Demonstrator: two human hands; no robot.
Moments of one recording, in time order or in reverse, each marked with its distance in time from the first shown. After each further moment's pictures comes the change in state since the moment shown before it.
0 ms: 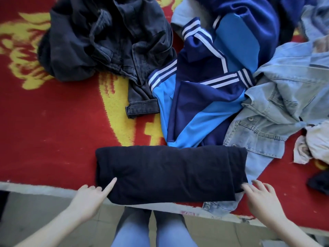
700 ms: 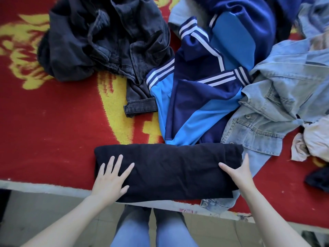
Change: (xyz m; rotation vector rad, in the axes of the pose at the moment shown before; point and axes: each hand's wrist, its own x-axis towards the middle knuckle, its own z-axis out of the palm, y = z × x) left_hand 0.049 0.037 -0.007 -0.041 -0.157 -0.220; right_hand 0.075 -0.034 -0.013 1.210 -0.110 0.990
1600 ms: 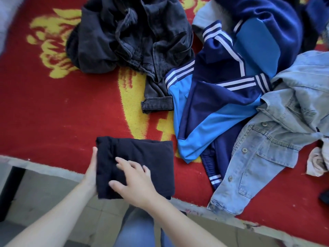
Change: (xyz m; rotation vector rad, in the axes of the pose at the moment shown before) left_hand -0.030 -0.024 -0.062 -2.213 -0.003 -0.859; right_hand -0.196 -0.111 0.178 -0.425 -0.836 -0.732
